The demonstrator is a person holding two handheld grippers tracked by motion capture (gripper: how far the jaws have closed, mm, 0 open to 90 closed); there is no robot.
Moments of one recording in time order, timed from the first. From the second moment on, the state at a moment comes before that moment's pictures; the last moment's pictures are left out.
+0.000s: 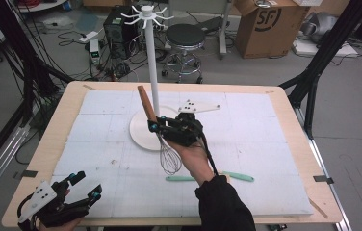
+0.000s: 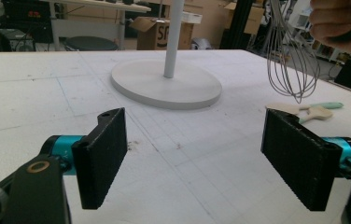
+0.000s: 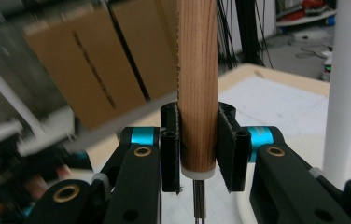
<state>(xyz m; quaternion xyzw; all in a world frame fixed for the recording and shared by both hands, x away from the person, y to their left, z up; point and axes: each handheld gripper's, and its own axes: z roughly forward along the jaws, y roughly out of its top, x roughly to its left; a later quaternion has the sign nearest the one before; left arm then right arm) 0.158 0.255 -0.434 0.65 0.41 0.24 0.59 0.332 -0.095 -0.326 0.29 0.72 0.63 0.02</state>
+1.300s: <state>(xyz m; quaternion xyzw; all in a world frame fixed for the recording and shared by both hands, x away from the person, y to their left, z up) 0.164 0.248 -0.436 0.65 0.40 0.23 0.60 0.374 -0.083 -0.225 0.28 0.63 0.72 -0.02</state>
